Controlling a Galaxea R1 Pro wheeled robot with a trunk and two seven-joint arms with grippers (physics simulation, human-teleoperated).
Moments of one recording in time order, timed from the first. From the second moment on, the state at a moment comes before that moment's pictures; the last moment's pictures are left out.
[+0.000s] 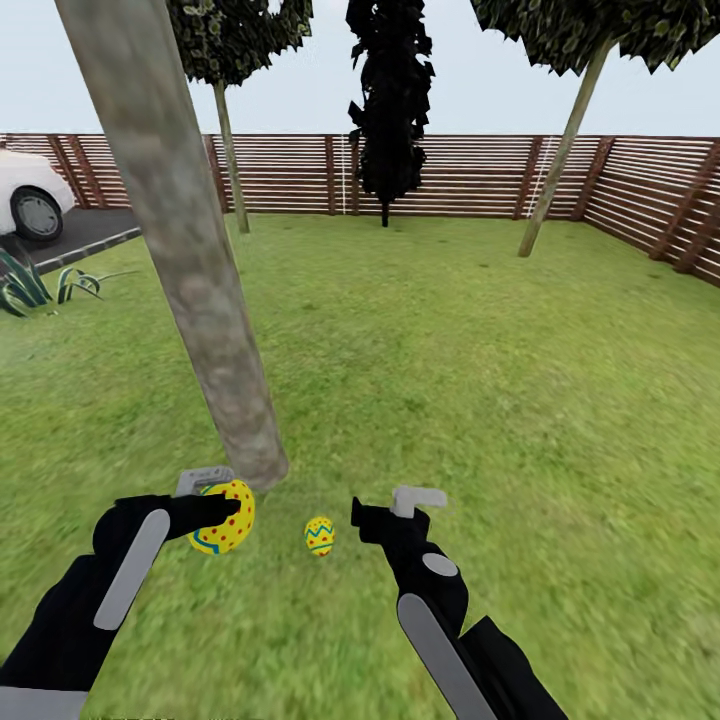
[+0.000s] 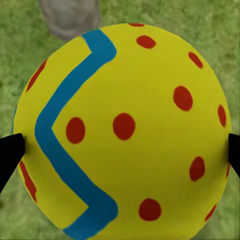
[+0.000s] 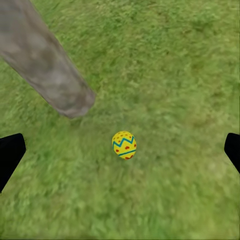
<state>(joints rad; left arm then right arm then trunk) -0.47 0.20 -0.07 -1.48 0.52 1.03 0.29 -0.37 0.08 0.60 -1.58 -0.59 0.51 -0.70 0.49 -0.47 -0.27</state>
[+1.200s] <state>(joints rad) -0.47 0.20 -0.07 -1.48 0.52 1.03 0.29 -0.37 0.08 0.60 -1.59 -0.59 0.51 -0.70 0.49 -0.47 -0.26</state>
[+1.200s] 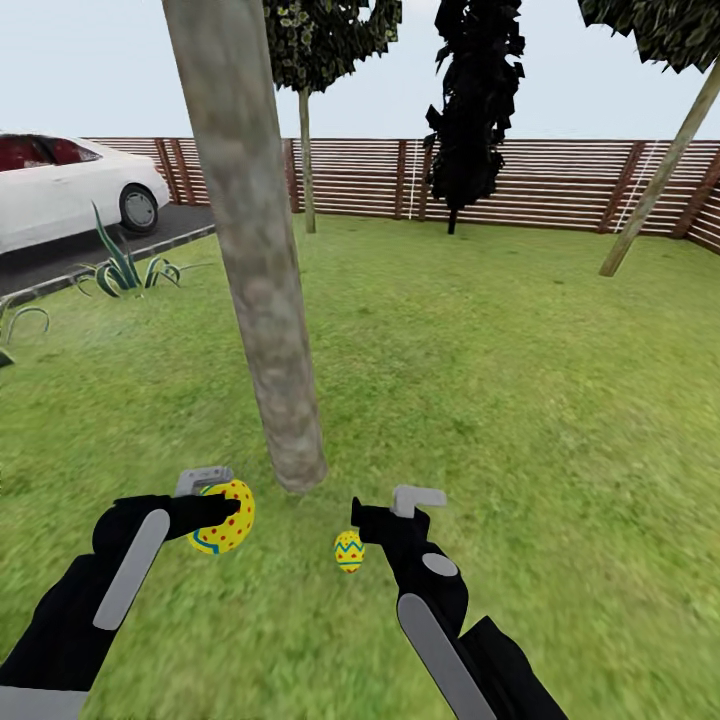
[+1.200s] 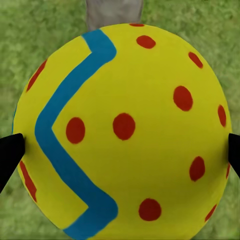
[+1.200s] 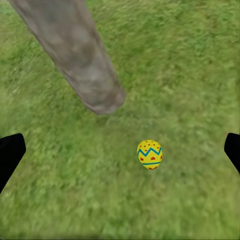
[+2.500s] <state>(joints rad) -0.47 0.20 -0.06 -1.48 0.52 1.03 0.29 -0.37 0.08 0.60 -1.59 -0.59 0.51 -0.70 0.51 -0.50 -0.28</state>
